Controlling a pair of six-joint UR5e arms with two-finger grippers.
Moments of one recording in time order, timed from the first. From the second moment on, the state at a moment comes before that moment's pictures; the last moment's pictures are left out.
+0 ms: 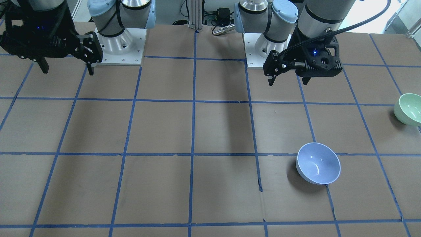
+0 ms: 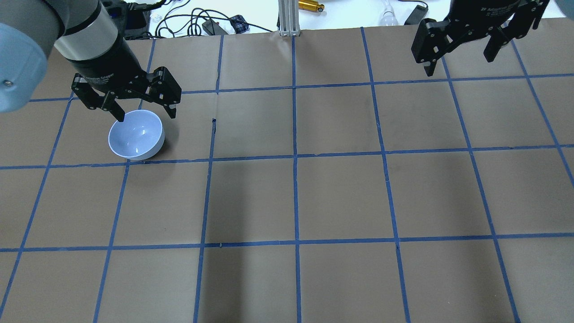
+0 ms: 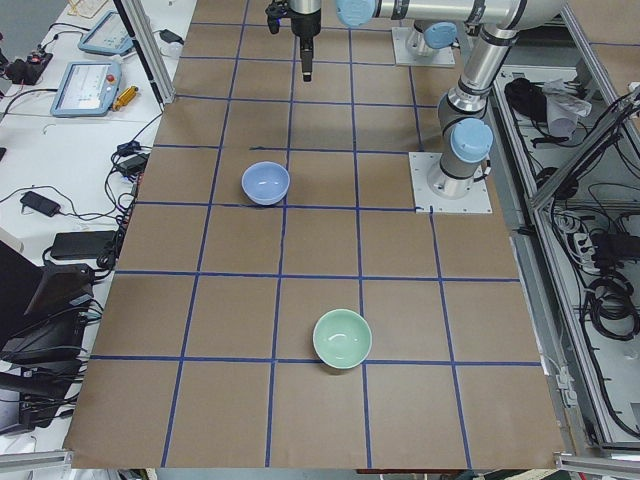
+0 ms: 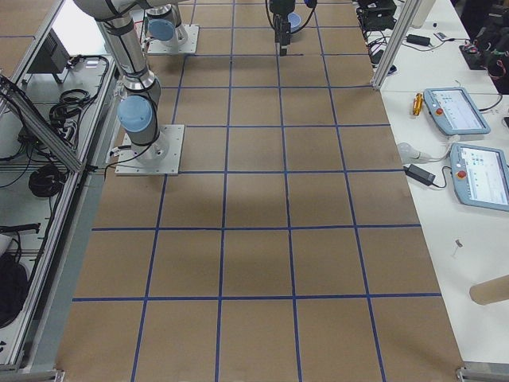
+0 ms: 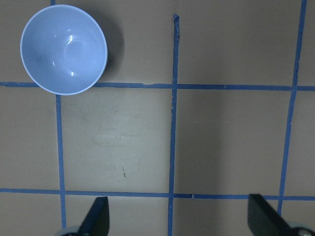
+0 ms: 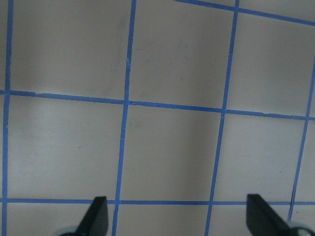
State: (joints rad) left arm -1.57 -1.55 -1.57 -1.60 1.59 -0.03; right arm 1.60 -1.53 1.37 -1.45 -1.74 -0.09
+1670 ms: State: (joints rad) left arm -1.46 -1.55 -1.58 -1.61 1.59 0.19; right arm 1.60 -1.53 1.37 -1.45 -1.74 -0.09
